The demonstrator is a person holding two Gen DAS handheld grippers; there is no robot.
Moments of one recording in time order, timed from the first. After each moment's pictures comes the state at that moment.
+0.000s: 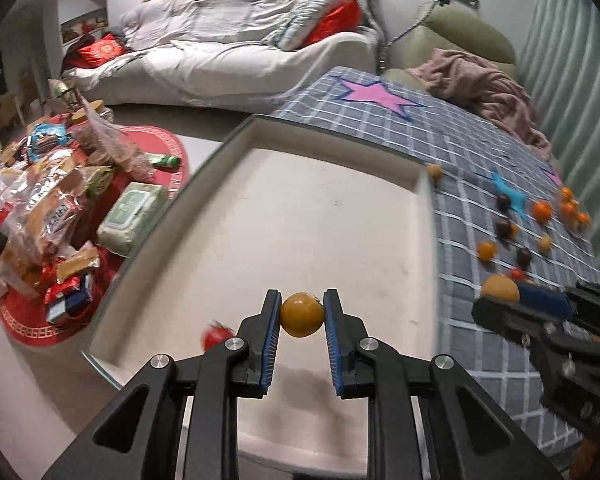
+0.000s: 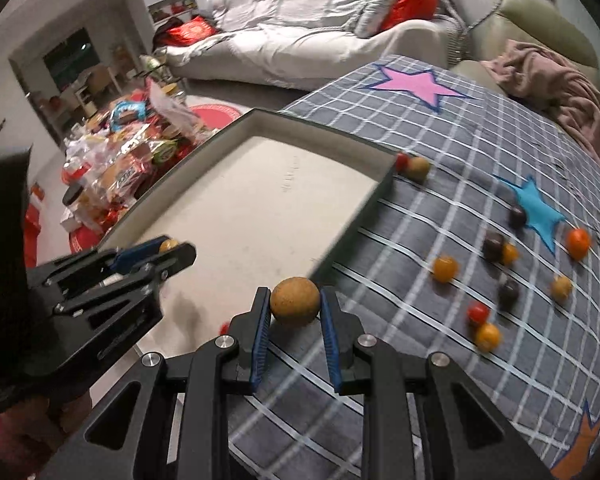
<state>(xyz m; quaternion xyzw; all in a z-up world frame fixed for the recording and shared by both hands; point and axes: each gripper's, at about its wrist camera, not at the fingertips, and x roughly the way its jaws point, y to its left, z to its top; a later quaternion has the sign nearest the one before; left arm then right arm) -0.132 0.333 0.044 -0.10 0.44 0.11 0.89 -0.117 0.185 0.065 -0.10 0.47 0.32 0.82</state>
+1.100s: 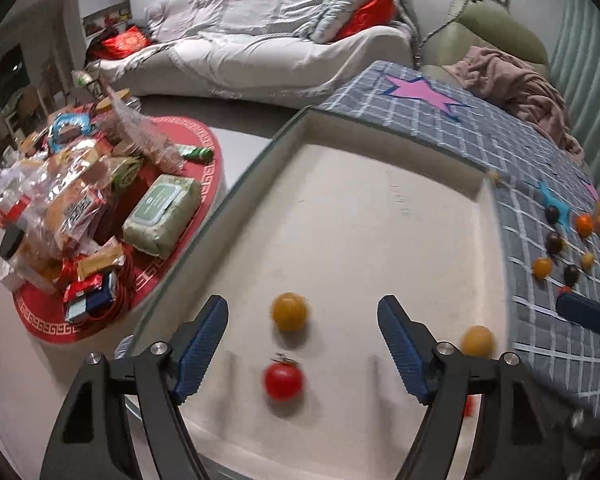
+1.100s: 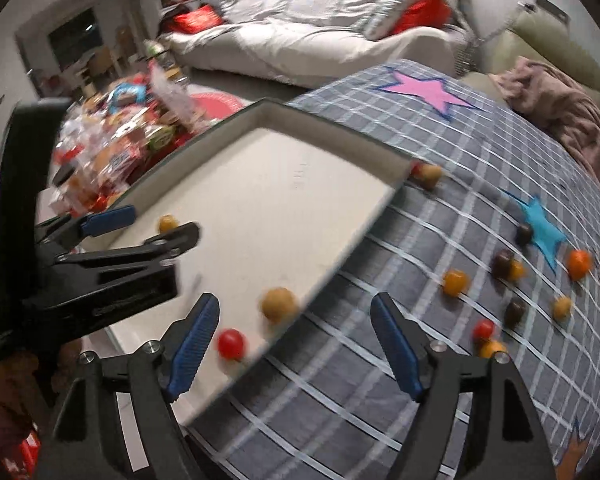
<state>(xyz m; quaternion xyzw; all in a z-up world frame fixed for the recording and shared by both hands) -0.121 0.355 0.033 -0.10 0.45 0.15 0.88 -0.118 0.188 0.058 -0.13 0.46 0.30 0.83</state>
